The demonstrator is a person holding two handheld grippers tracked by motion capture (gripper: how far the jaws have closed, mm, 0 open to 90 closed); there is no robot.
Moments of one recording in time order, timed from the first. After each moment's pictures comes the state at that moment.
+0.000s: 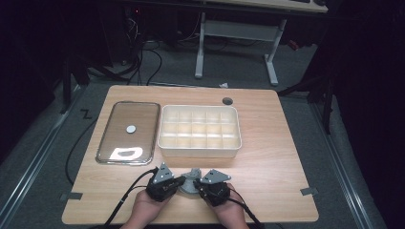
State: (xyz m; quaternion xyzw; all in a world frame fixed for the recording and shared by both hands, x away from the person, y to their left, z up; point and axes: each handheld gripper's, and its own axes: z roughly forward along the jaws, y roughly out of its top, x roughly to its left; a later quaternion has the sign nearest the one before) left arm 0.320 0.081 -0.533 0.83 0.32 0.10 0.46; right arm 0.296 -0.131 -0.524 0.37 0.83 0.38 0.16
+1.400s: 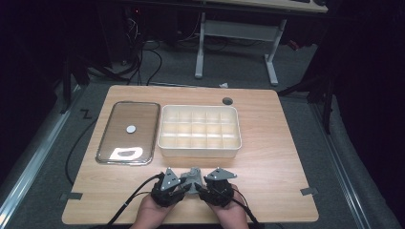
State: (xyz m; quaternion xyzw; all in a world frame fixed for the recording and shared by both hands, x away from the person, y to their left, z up) left arm 0.305 0.064 -0.532 0.83 0.32 0.12 0.44; right arm 0.292 -0.136 -0.514 0.45 0.80 0.37 0.14
